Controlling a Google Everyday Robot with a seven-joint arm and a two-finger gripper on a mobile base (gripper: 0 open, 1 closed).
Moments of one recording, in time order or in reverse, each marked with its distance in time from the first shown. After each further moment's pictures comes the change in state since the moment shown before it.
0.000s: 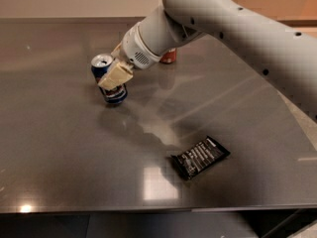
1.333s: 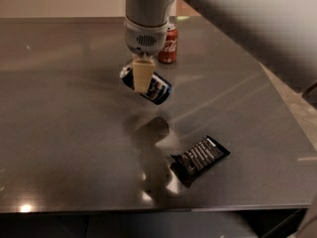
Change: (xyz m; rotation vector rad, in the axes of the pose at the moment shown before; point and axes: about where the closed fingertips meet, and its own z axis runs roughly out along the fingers) arm 0.050 0.017 -0.070 -0.059 0.687 -0.081
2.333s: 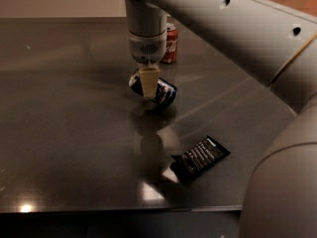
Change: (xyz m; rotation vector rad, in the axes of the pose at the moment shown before) arm 0.021 -0.010 0.038 -0.100 0.118 -0.069
